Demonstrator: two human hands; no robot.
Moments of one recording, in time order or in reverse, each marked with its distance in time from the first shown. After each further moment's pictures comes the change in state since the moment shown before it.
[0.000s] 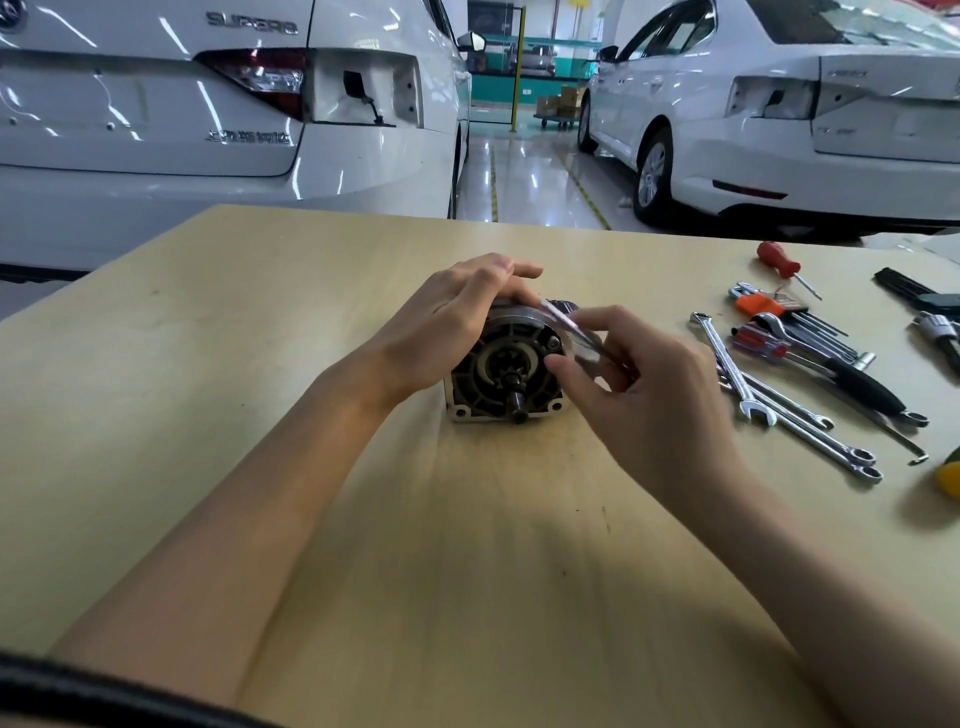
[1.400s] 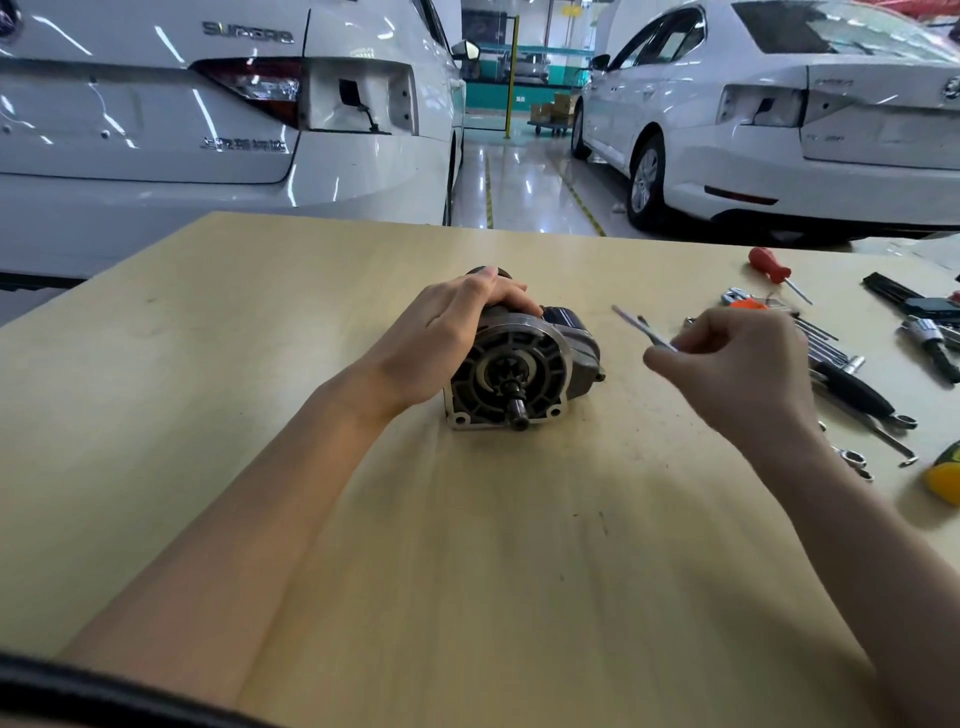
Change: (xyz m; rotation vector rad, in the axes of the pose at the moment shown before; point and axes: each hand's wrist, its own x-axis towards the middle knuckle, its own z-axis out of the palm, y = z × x) left_hand -0.002 -0.008 0.002 -0.084 0.038 -0.014; right_hand 0.023 0.042 -0.033 -0.042 0.054 0.507
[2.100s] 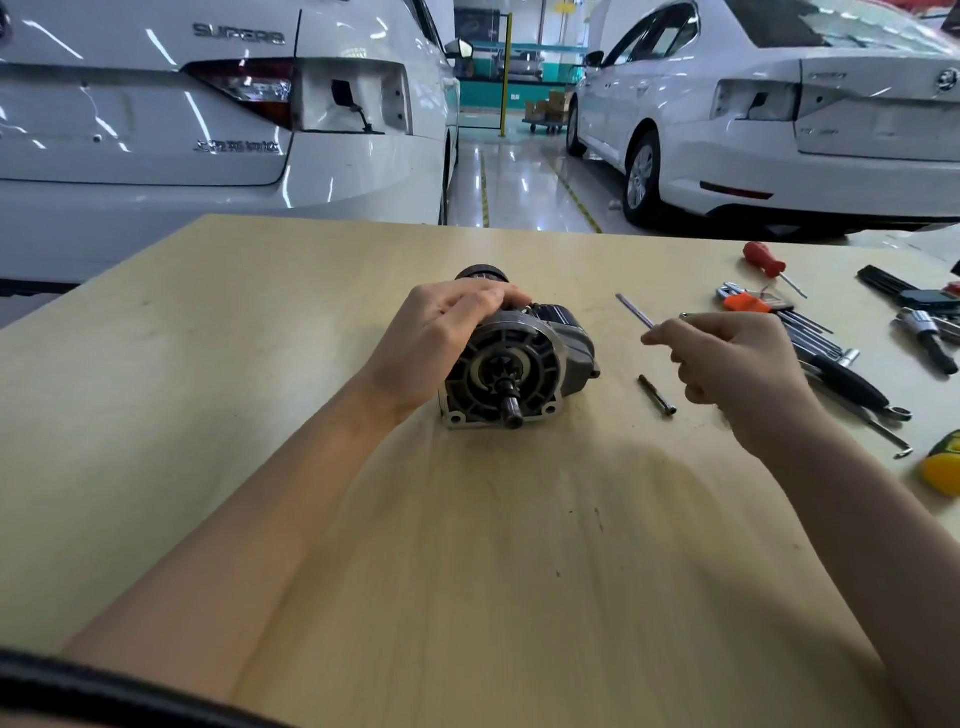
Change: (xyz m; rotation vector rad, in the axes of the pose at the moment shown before) left_hand -0.003 -0.001 0.007 -0.116 0.108 0.020; right_hand 0.009 0.008 -0.002 0.285 -0.161 0.208
